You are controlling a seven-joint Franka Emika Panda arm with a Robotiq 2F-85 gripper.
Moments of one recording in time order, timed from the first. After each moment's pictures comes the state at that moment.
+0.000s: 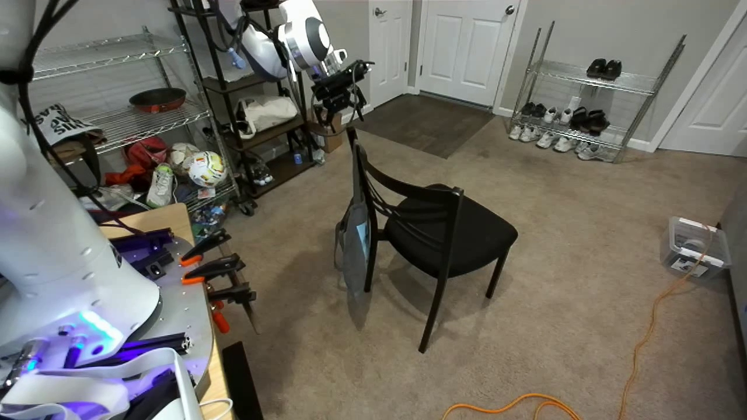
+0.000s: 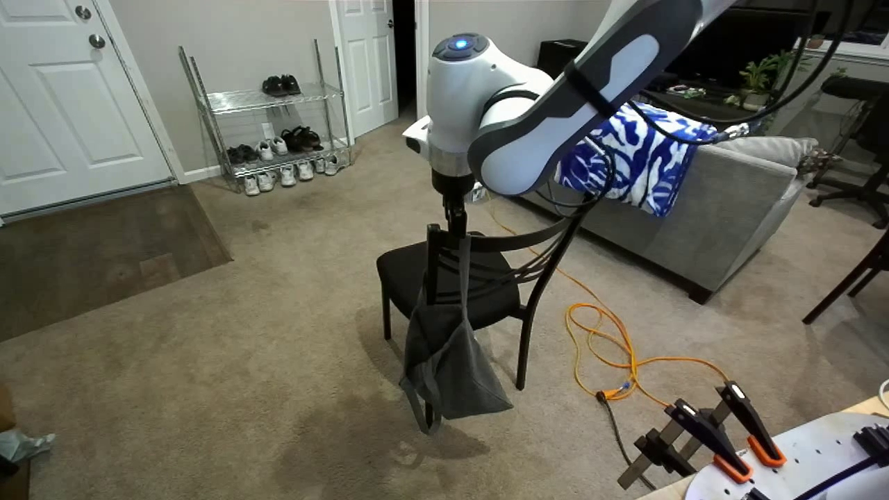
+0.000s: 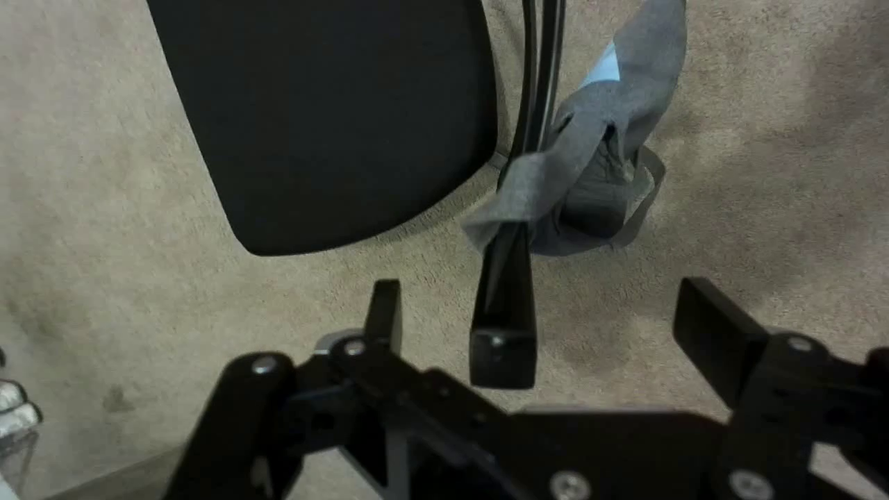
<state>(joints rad) 0.30 0.56 0.21 -1.86 -0.69 2.58 -0.37</state>
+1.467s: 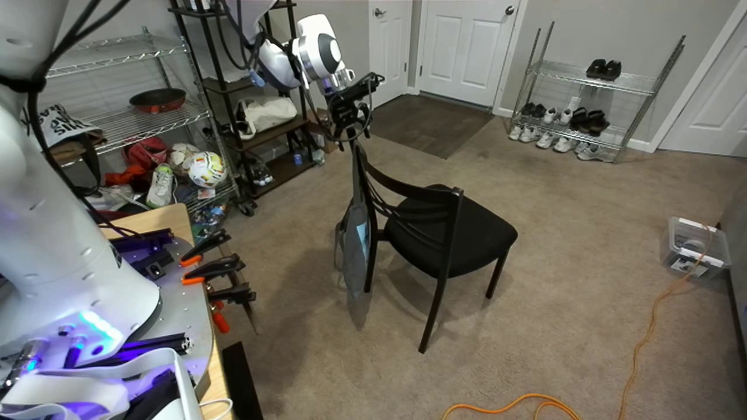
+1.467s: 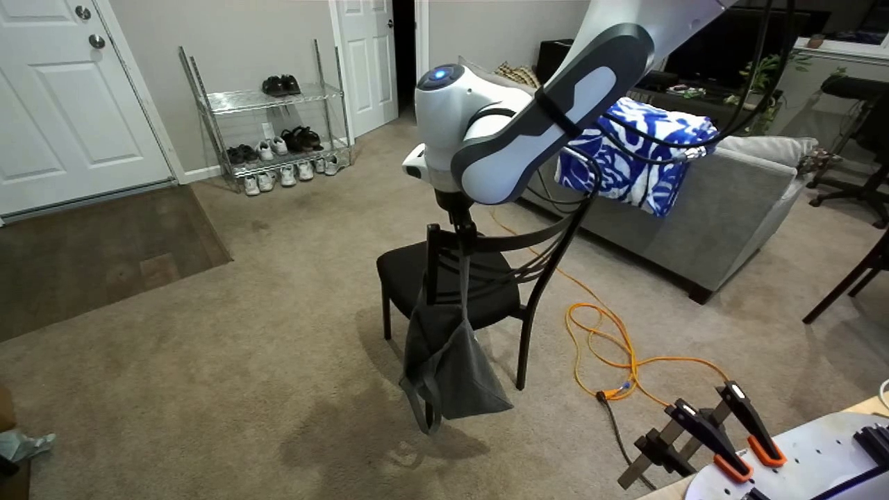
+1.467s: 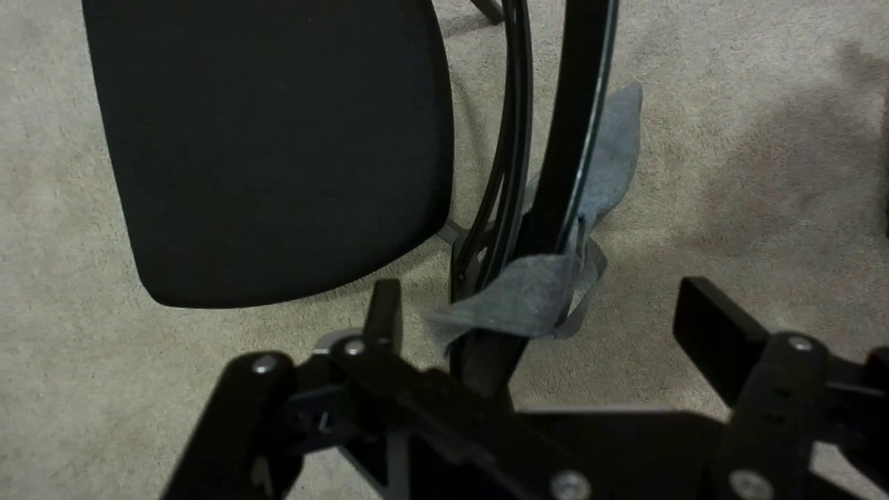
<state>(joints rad) 0.30 0.69 0.21 -1.73 -0.67 2.41 -0.57</state>
